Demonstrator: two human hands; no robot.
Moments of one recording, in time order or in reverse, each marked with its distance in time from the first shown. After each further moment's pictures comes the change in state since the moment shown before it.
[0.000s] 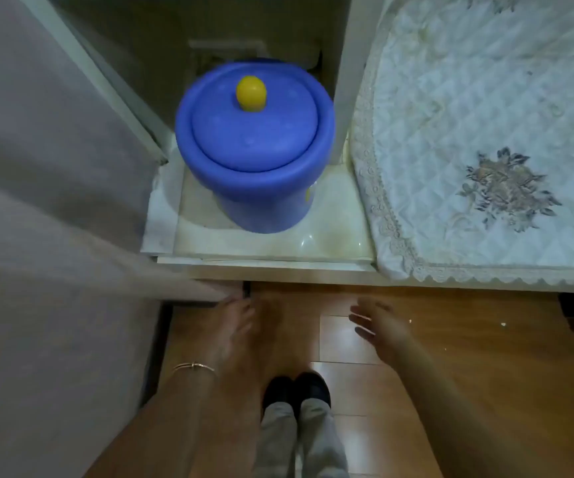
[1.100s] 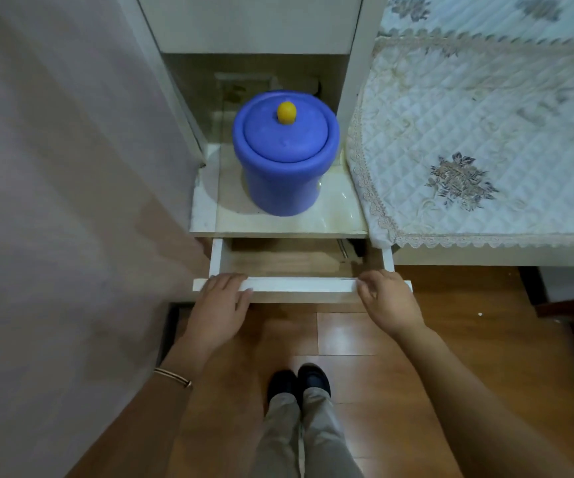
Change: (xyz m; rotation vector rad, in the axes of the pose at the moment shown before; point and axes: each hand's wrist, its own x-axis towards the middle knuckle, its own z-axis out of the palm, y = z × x) left_hand -0.093 0.008 -0.066 1.207 0.122 0.887; right_hand -0.099 0.001 0.008 -1.166 0.316 -0.784
